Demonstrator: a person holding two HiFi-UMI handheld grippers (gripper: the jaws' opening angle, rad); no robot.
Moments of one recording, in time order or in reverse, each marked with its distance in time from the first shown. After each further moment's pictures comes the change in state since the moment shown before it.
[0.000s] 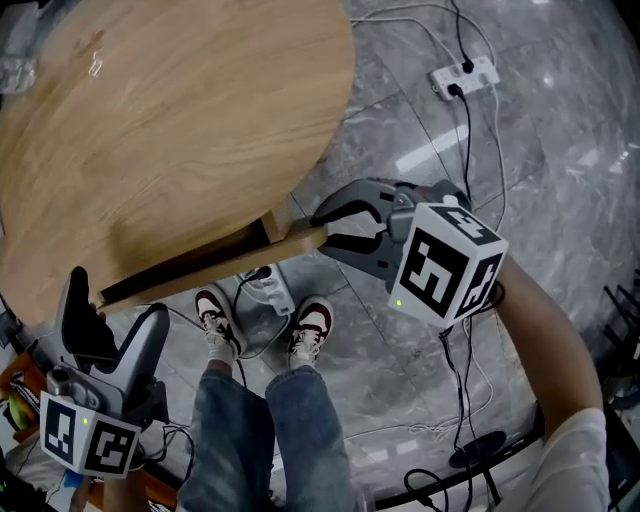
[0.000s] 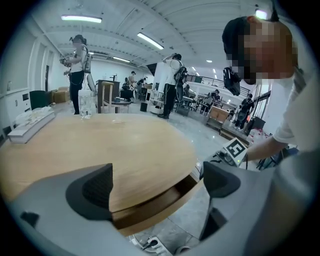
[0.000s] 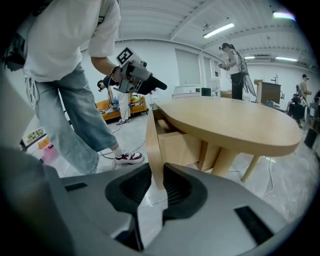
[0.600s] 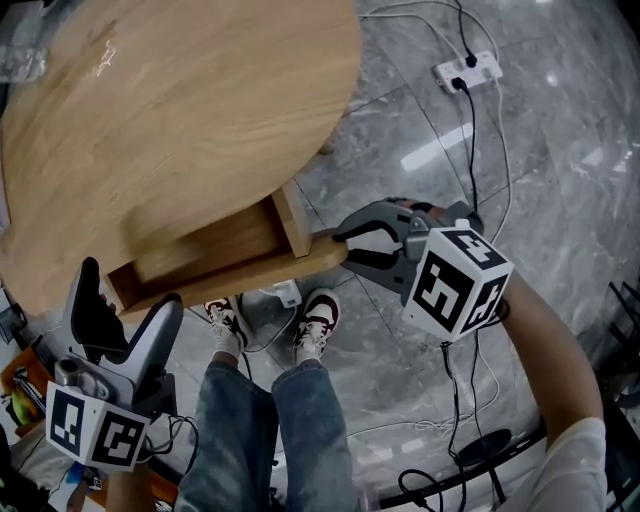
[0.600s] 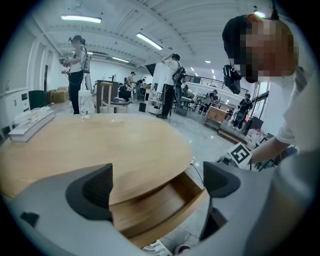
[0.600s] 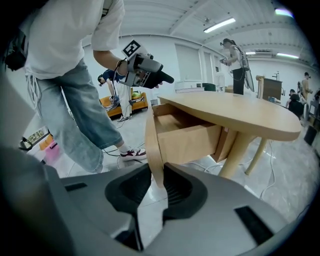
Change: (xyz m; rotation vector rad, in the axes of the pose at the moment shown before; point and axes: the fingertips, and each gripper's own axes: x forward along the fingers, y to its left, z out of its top) left arm -0.012 -0.008 -0.010 0.005 -0.001 -0.016; right arm 0.002 0.049 -0.014 0.020 0.051 0.013
